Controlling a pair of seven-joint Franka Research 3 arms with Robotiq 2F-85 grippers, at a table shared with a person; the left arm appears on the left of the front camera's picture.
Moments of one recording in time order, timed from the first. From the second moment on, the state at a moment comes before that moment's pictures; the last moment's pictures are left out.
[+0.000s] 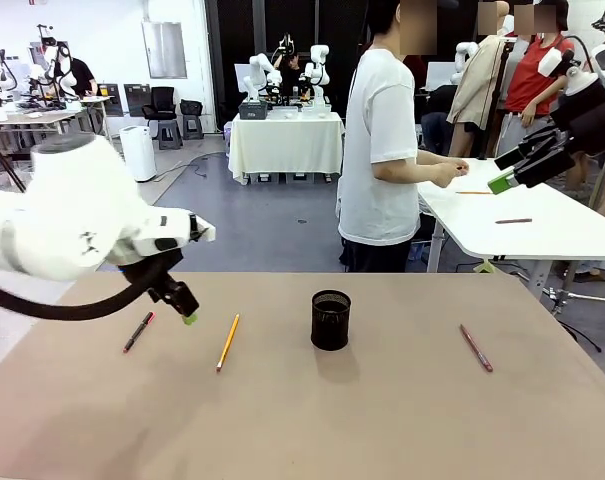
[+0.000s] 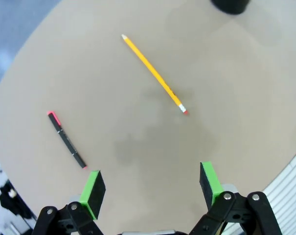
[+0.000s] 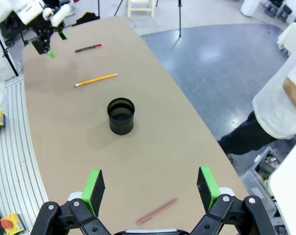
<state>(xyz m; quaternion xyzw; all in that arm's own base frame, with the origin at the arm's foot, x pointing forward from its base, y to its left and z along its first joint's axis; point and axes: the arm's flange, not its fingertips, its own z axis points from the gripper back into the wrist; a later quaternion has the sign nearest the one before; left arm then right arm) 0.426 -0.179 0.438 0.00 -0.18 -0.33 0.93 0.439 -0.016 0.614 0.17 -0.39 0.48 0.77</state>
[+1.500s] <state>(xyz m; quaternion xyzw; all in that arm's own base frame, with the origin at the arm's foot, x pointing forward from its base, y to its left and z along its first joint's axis) 0.537 -0.276 0.348 0.04 -0.06 -0.13 0.99 0.439 -0.016 0.614 0.17 -0.39 0.48 0.77</state>
